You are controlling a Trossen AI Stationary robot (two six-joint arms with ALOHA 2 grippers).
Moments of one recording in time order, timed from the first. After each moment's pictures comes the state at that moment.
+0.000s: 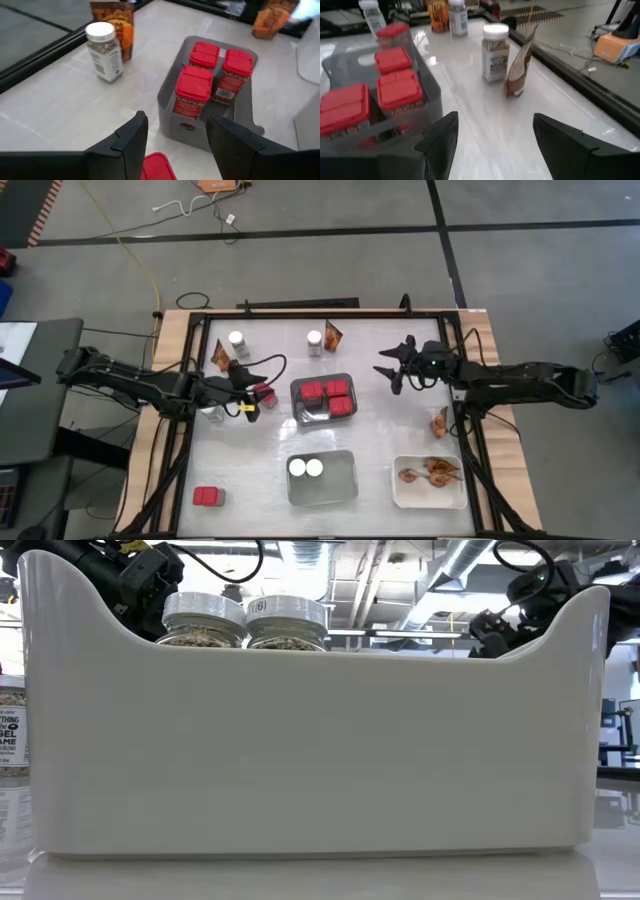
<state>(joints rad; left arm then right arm) -0.16 0.87 0.50 -0.10 -0.55 -0.39 -0.42 0.97 0.23 0.42 -0.03 -0.02</state>
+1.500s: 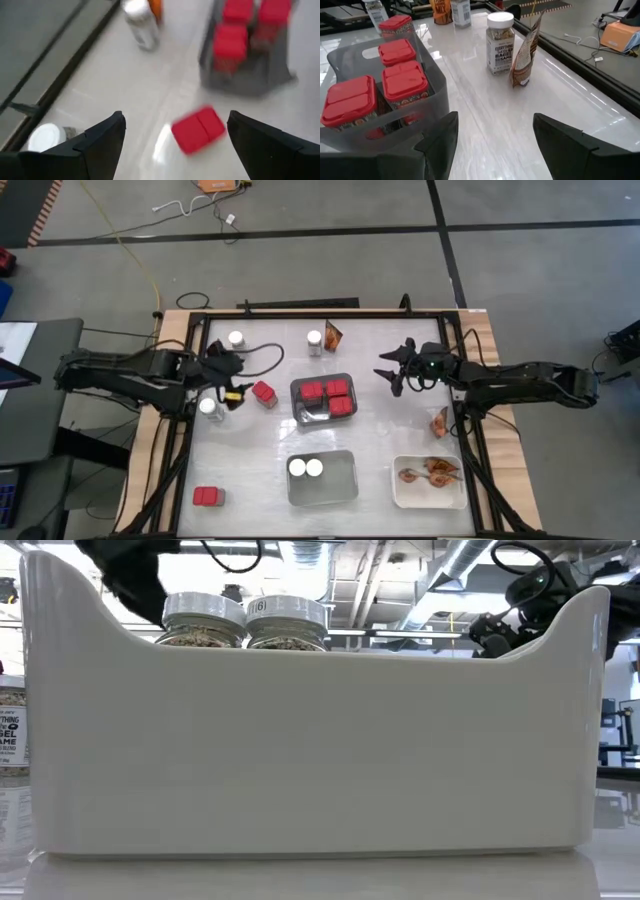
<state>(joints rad) -0.07 0.87 0.91 -0.85 -0.47 -0.28 -0.41 0.97 0.23 0.38 -0.03 0.02</state>
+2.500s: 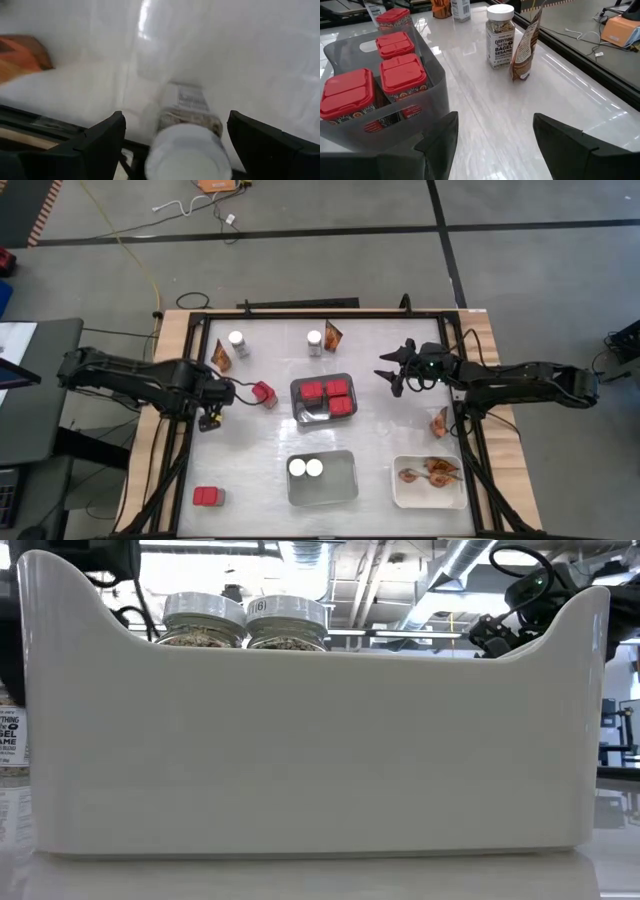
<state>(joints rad) -0.09 0.95 0.73 -1.27 -0.11 -0.35 -0.41 0.97 0.23 0.36 -0.03 0.02</state>
